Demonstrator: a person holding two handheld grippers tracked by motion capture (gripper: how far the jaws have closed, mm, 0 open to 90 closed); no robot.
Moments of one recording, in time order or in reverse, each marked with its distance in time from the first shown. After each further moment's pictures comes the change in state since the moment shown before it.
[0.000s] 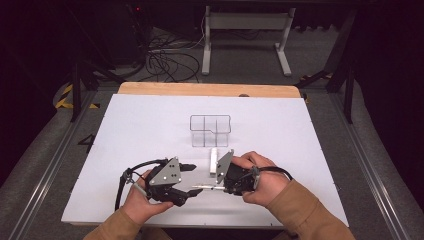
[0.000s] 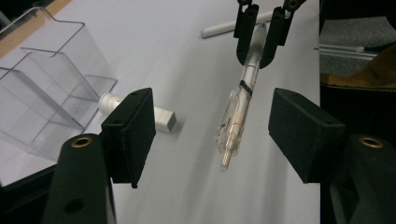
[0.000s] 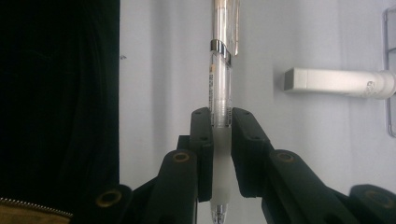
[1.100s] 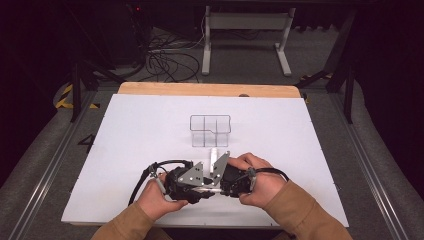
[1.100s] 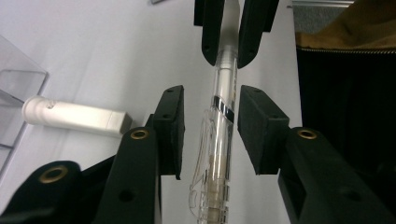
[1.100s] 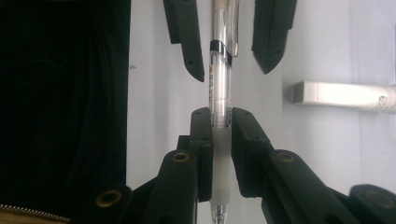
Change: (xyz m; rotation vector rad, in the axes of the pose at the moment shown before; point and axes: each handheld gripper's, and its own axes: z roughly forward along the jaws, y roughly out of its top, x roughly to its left) left arm 0.000 0.016 0.040 0.189 -0.160 0.072; right arm 0.002 0.007 0.003 -0.017 0.018 -0.021
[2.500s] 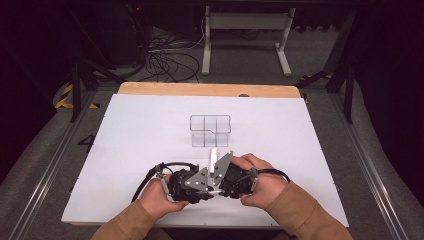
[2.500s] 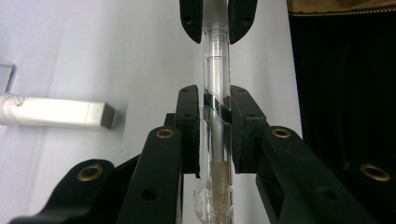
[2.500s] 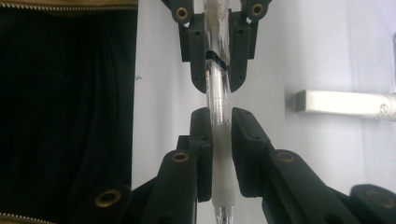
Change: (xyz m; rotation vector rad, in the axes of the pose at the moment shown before) left arm -0.001 0.002 0.009 0.092 -0.044 0.073; right arm 0.003 -0.003 -0.002 -0.052 0.008 0.034
